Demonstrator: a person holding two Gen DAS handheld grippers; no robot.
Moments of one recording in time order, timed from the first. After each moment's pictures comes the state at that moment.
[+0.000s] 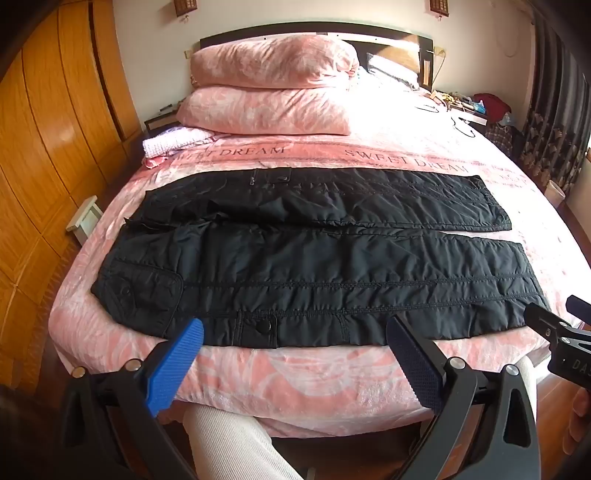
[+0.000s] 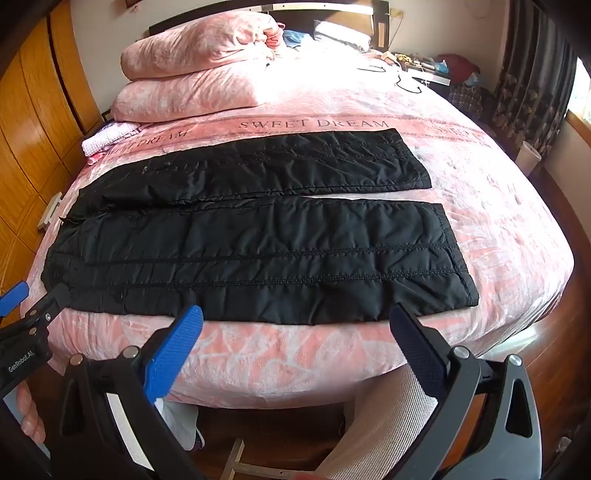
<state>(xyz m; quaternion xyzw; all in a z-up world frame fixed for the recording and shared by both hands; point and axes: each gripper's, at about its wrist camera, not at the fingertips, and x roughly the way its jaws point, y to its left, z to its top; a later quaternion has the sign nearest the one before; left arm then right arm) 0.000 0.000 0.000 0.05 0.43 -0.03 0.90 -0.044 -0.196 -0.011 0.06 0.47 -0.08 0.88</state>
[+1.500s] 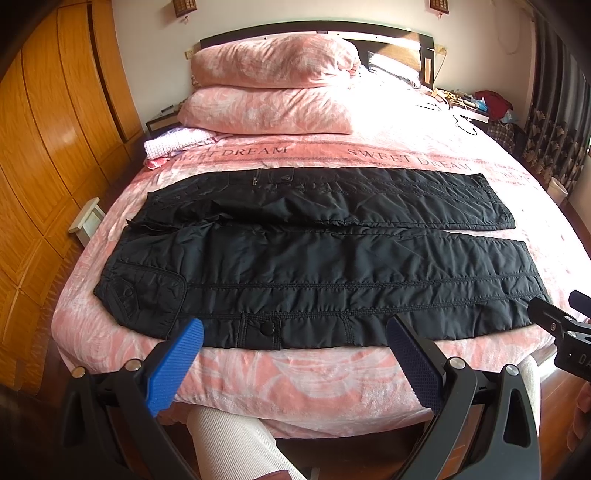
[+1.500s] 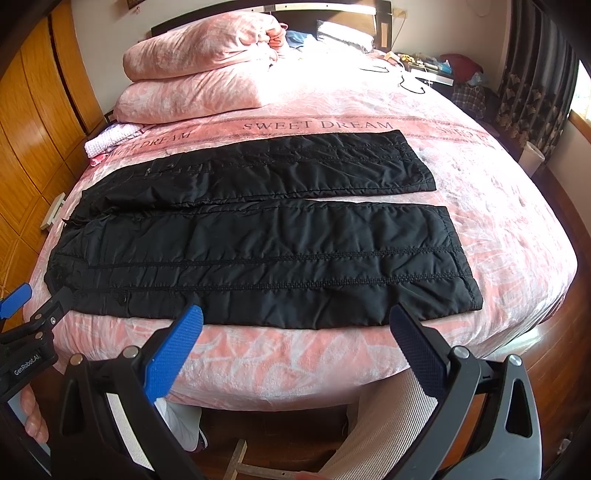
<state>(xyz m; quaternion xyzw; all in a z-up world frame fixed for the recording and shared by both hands) 0.002 0.004 -0.002 0.05 0.43 -0.02 0.90 -0.039 -0.196 -0.009 0.06 0.47 -0.07 0.88</state>
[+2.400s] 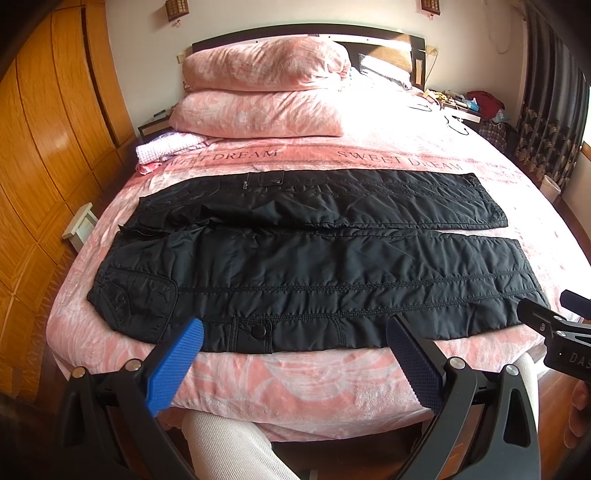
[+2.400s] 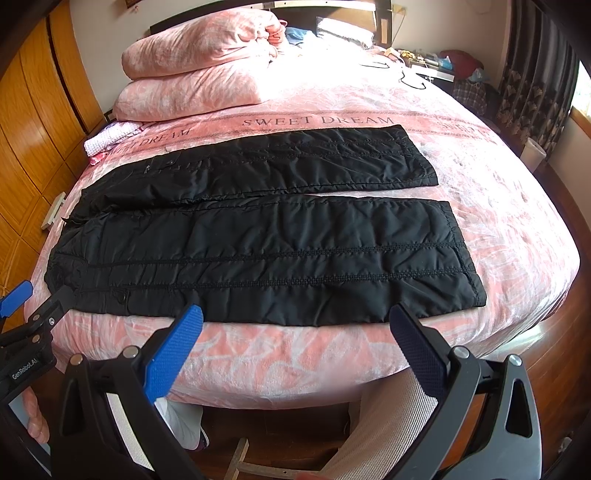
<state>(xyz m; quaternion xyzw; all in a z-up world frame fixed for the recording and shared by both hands) 0.001 -0.003 -0.002 0.06 0.43 -0.03 0.90 -0.039 -0.198 -0.013 0.07 0.47 -0.07 0.88</state>
